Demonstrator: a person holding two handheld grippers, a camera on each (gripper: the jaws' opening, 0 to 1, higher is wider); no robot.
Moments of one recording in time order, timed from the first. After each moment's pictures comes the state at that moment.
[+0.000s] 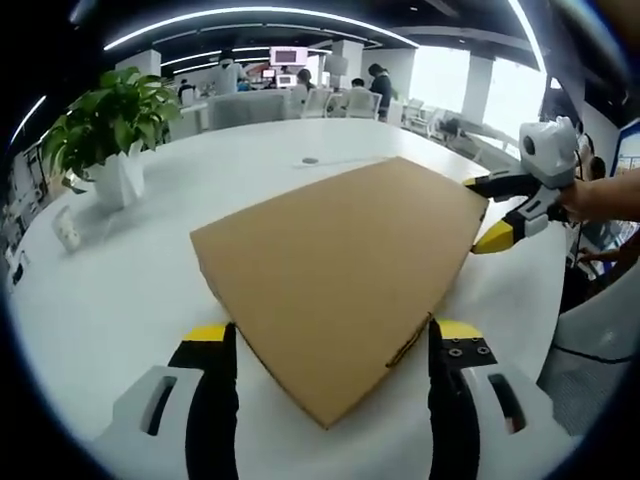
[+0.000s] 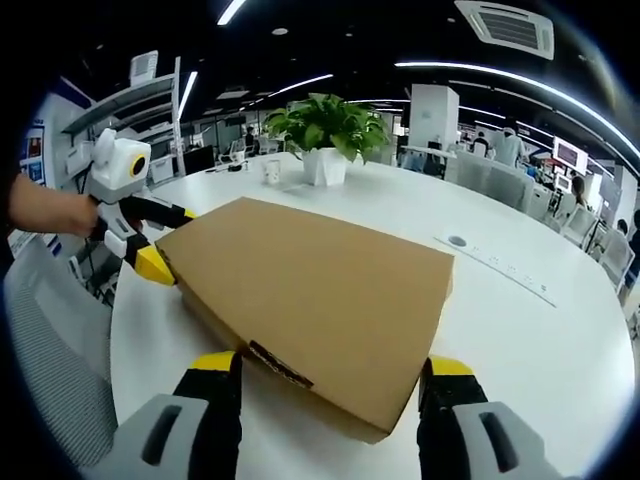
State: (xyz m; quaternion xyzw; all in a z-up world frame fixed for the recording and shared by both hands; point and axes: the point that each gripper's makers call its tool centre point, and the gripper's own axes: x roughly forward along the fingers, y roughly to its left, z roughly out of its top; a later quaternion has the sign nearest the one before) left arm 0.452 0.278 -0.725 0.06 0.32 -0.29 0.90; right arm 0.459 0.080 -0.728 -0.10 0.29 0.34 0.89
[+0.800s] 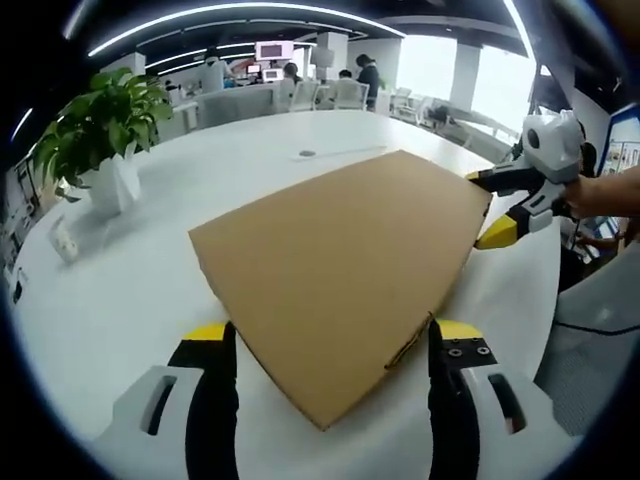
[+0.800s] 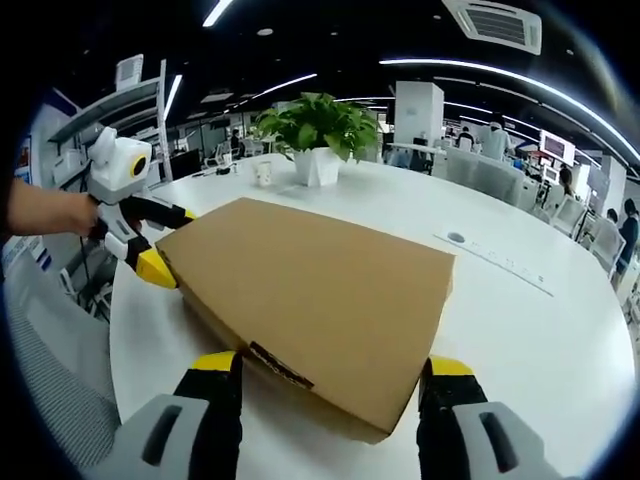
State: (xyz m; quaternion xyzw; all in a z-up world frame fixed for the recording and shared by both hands) left arm 0.457 0.299 -0.727 0.08 0.33 -0.32 0.89; right arm 0.449 0.102 -0.728 -0.09 0.29 0.30 0.90
